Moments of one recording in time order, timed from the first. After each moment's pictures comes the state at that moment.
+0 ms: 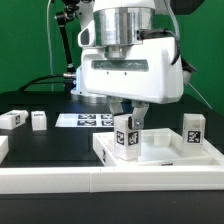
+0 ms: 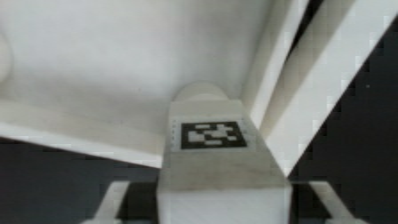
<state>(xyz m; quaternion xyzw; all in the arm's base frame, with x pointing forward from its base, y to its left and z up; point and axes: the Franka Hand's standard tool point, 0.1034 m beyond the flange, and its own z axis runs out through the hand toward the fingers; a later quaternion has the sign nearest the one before) 0.620 0.003 0.081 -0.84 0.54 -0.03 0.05</state>
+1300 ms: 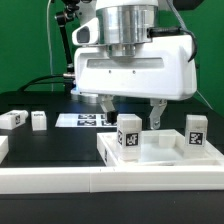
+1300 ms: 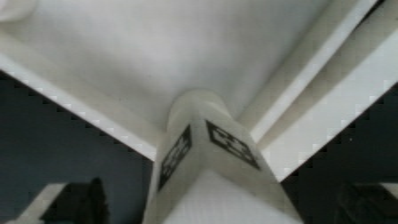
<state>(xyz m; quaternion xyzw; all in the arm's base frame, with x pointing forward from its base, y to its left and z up) 0.621 0.006 0.083 -0.94 0.35 -0.03 0.04</state>
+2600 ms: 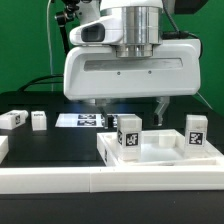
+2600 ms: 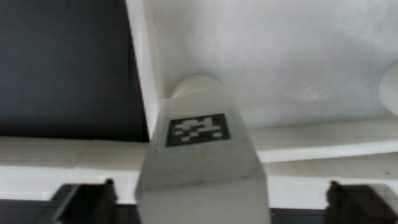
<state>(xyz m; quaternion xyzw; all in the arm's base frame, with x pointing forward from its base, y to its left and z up) 0.623 0.007 0.083 -1.00 -0.03 -0.04 0.01</state>
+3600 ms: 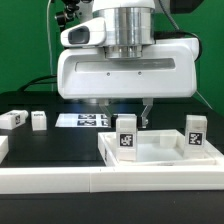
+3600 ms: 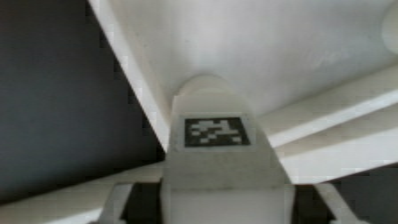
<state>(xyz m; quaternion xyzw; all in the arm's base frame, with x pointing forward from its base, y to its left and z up) 0.623 0.001 0.081 -0.97 0.22 -0.04 0.04</state>
